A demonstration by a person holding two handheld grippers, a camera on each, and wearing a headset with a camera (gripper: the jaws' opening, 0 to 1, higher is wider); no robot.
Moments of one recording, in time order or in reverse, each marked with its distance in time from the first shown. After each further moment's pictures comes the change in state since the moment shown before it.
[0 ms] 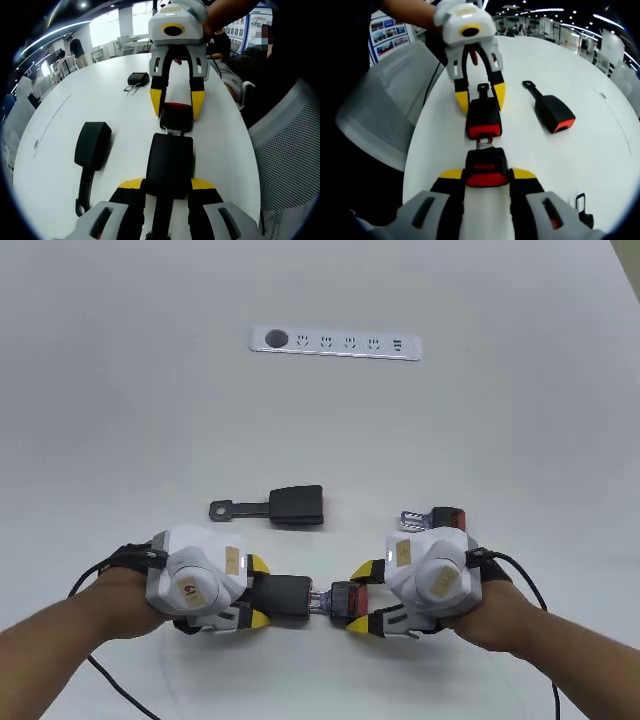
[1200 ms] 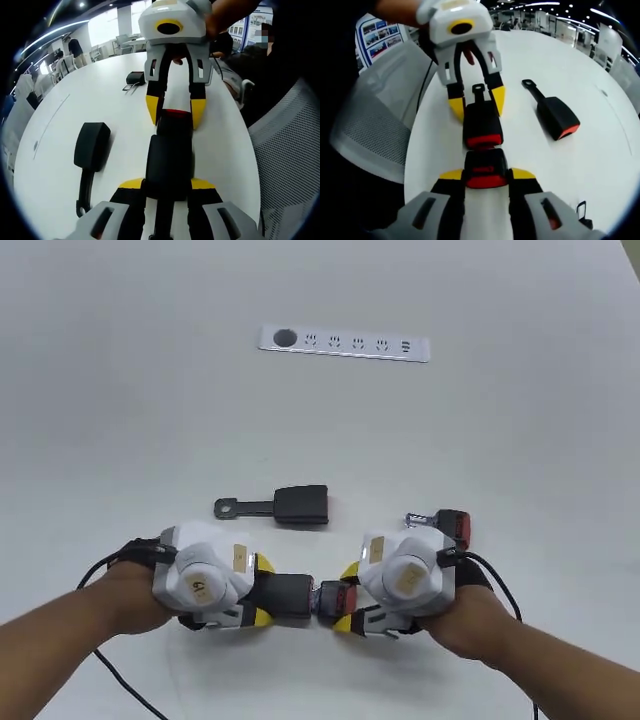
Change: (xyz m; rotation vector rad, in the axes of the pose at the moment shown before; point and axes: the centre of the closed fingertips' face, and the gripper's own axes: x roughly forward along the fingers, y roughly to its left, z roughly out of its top) left arm 0.003 -0.002 0.002 0.013 0.019 -0.008; right arm 0.013 -0.002 0.011 0.038 0.054 -0.018
